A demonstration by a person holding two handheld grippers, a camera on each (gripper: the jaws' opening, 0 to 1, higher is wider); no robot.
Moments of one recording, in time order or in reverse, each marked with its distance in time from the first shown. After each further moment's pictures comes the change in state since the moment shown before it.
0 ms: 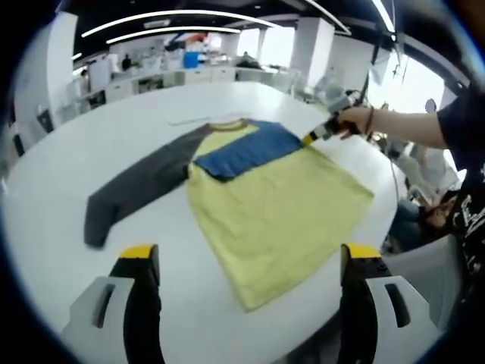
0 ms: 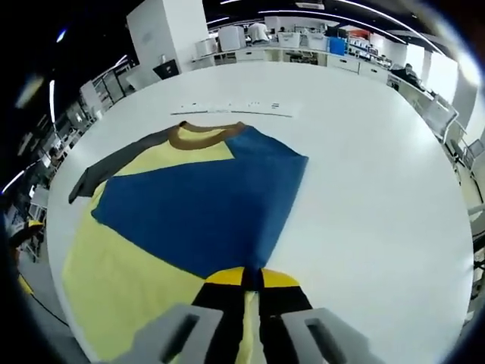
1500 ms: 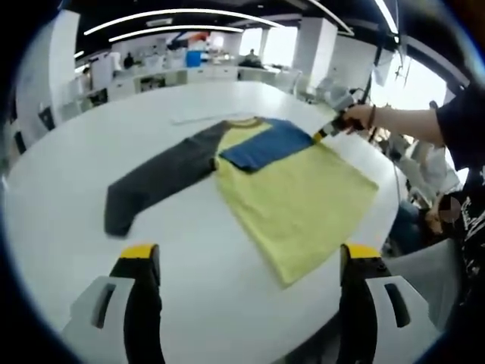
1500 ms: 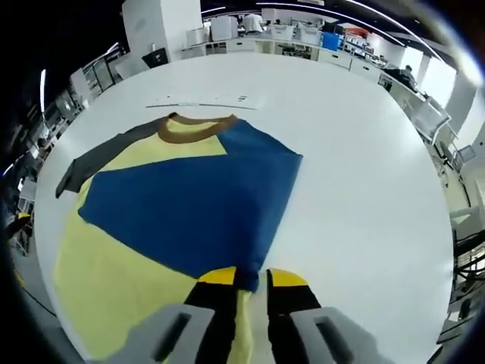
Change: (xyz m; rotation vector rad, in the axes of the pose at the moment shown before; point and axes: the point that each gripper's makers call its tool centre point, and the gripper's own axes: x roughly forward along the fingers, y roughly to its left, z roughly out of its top) left arm 0.000 0.004 0.003 -0.012 -0.001 0.002; right arm -0.018 -0.049 -0.005 -0.012 0.057 -0.099
